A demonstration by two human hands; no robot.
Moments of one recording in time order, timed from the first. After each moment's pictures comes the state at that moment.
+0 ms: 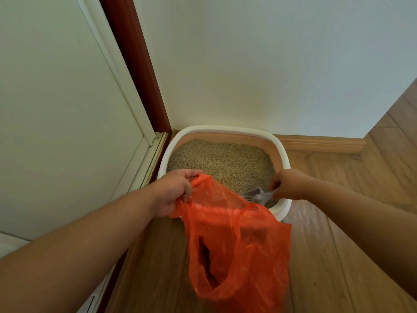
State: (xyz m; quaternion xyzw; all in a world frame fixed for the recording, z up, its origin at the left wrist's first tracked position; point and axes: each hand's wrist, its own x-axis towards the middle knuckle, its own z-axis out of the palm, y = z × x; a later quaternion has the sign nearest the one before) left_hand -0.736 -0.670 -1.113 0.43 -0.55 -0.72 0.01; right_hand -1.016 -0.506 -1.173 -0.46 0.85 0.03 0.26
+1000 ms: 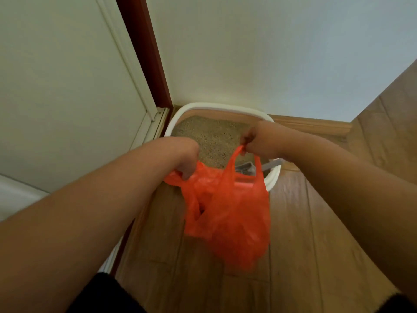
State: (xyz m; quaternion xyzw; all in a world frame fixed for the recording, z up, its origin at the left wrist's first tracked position) left_hand -0.756 -0.643 -1.002 0.31 -0.87 -0.06 -0.37; right_hand -0.921 -0.525 -0.994 -0.52 0.81 -0.04 0.27
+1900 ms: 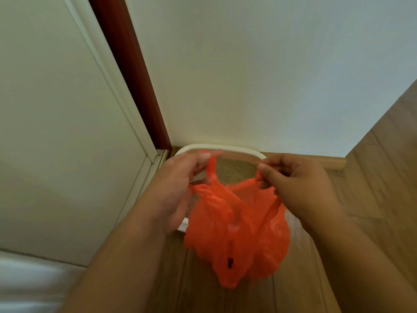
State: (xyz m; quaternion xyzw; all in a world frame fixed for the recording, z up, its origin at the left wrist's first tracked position) left_hand -0.753 -0.599 -0.922 0.35 -0.54 -0.74 0.21; right_hand -0.913 -0.467 -0.947 -0.30 0.78 -0.51 0.20
